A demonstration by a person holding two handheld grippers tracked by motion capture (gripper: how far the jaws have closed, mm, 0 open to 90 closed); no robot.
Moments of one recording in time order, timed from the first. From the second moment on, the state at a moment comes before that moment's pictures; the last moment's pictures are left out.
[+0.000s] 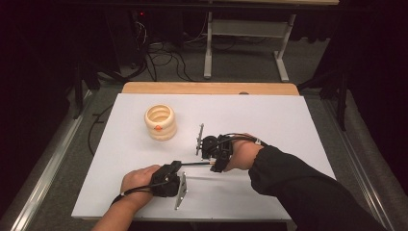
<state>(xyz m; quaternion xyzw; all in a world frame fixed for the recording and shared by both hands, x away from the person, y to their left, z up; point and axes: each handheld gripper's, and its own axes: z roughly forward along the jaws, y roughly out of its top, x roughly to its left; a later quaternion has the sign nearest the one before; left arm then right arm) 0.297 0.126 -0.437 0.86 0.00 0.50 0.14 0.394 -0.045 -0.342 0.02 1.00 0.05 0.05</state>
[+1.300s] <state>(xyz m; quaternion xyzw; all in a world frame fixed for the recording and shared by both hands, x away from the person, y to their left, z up) 0.301 0.138 -0.435 0.85 0.02 0.50 0.15 0.400 -0.116 -0.357 0.09 0.99 0.01 0.07</state>
